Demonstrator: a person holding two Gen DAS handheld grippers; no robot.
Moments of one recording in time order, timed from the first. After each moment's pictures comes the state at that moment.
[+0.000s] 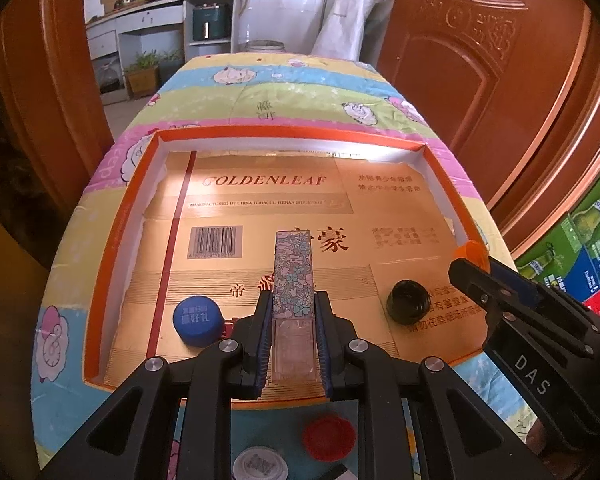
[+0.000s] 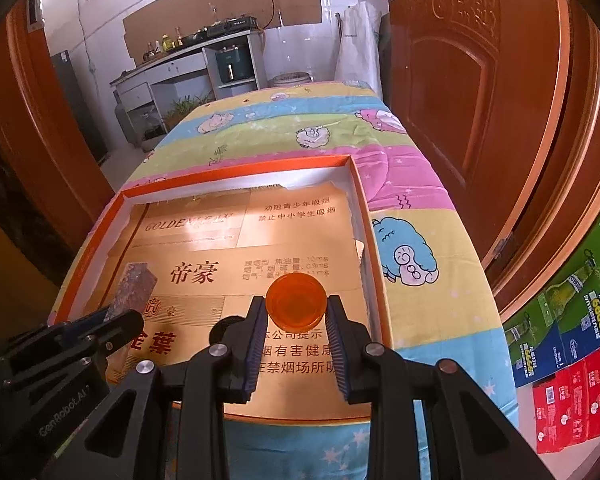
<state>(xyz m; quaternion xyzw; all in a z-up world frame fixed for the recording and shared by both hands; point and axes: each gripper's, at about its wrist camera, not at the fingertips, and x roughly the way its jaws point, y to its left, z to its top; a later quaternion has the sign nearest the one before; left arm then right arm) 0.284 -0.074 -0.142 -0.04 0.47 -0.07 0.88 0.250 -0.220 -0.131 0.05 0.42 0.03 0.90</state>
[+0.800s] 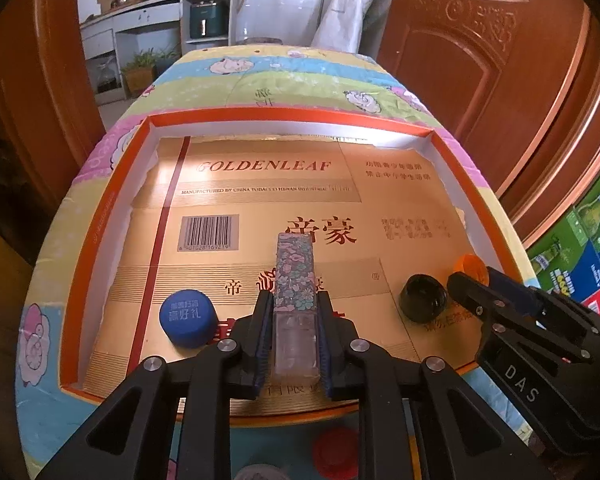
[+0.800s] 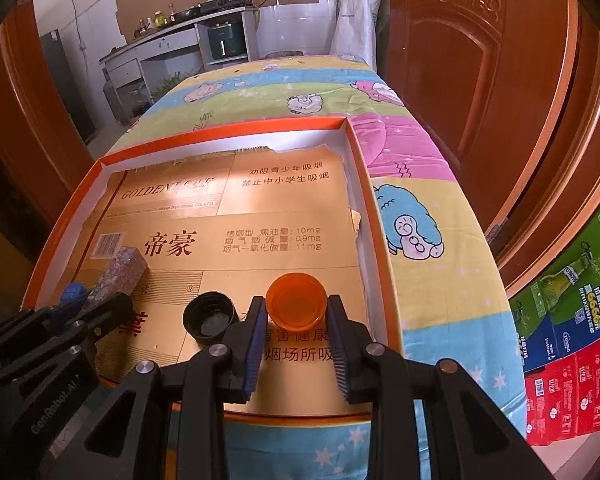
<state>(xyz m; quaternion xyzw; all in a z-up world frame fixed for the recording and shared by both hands) 0.289 -0.074 -0.164 -0.04 0.47 -0.08 0.88 0.257 -0.215 -0.157 0.03 0.46 0.01 0.89</state>
